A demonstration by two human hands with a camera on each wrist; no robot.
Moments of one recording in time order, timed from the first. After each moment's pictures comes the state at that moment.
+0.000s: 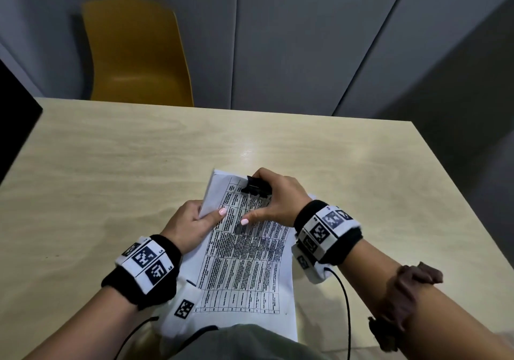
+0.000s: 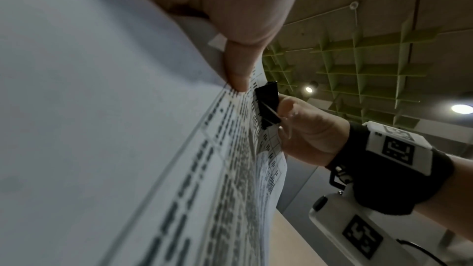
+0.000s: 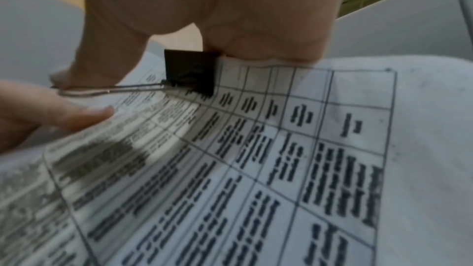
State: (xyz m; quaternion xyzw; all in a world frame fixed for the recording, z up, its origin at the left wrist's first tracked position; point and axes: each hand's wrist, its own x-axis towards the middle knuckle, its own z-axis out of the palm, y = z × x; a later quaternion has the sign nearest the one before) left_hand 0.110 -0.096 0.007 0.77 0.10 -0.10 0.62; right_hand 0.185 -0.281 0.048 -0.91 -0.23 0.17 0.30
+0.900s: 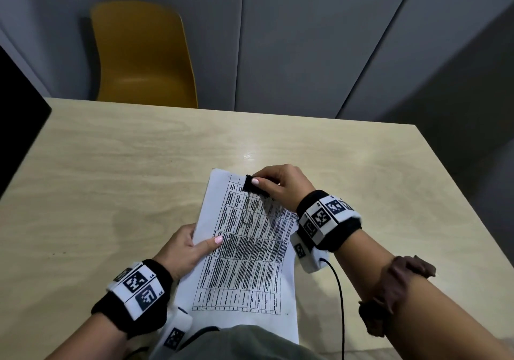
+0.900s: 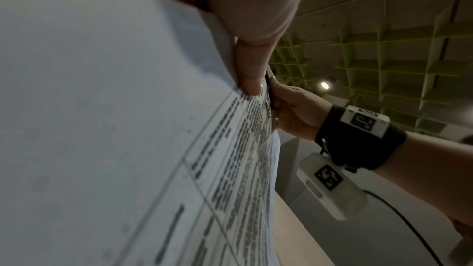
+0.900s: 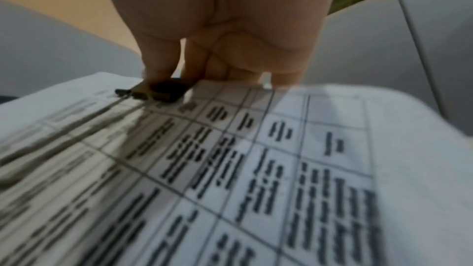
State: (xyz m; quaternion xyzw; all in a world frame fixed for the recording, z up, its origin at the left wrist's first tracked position) left_hand 0.076 -0.089 -0.008 0.71 0.14 -0.13 0.68; right_hand 0.203 -0.279 0.047 -0.89 -0.21 0.15 0.38
